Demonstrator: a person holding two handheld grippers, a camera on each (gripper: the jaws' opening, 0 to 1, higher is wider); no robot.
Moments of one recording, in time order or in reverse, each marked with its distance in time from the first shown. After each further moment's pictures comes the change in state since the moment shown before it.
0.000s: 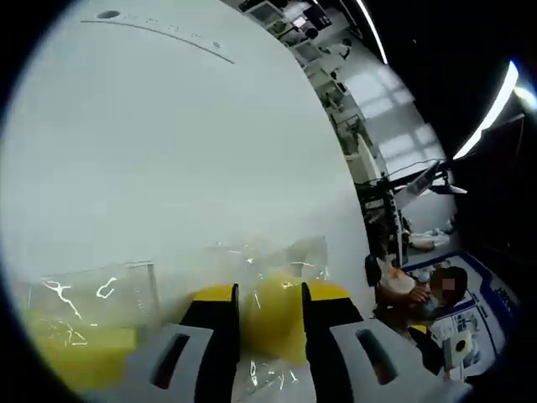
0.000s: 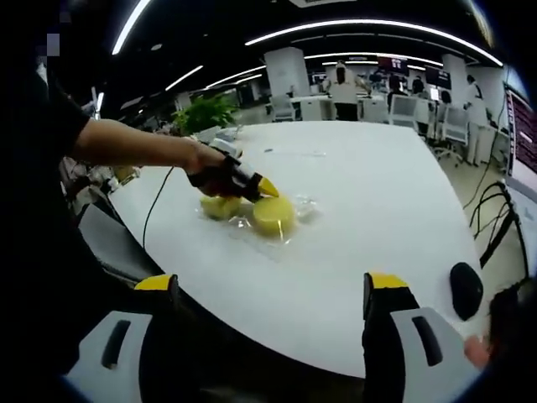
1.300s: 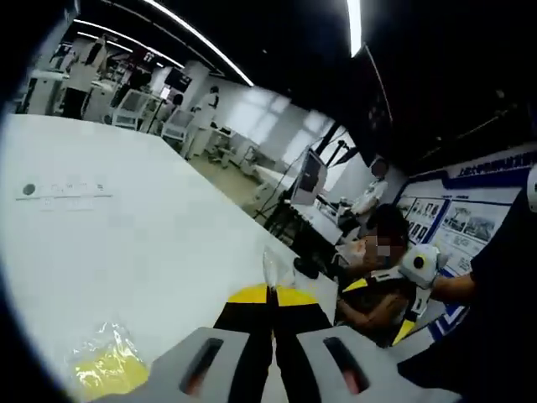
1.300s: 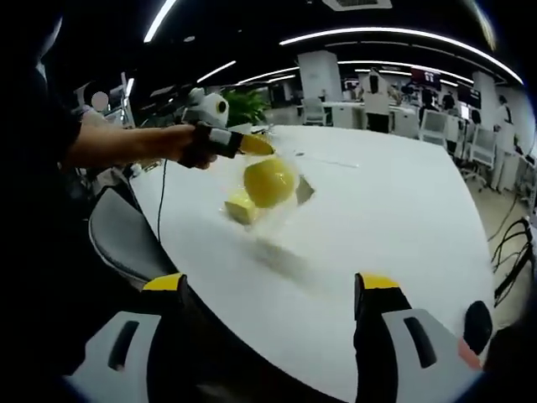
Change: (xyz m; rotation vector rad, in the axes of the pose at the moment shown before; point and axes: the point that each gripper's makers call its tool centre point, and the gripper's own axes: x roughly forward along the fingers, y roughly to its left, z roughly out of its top) left arm -0.136 -0.125 -0.007 0.628 -0.264 -0.365; right arm 0.029 0.037 0.023 -0.139 -0.009 0.145
